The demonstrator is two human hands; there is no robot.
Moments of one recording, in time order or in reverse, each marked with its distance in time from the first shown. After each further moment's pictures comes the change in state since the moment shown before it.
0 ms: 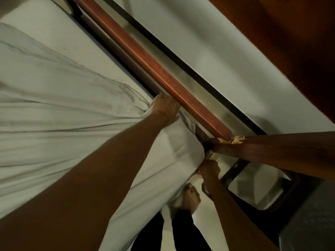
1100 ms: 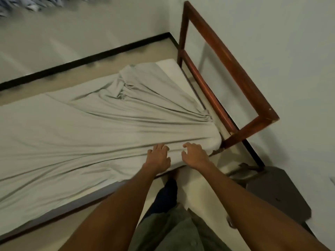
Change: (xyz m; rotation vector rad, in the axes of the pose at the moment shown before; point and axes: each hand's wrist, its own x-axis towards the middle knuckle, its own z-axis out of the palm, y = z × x) left_hand -0.666 0.071 -0.070 -0.840 0.047 -0.552; right_hand -0.560 0.026 -0.067 -0.690 -0.057 -0.946
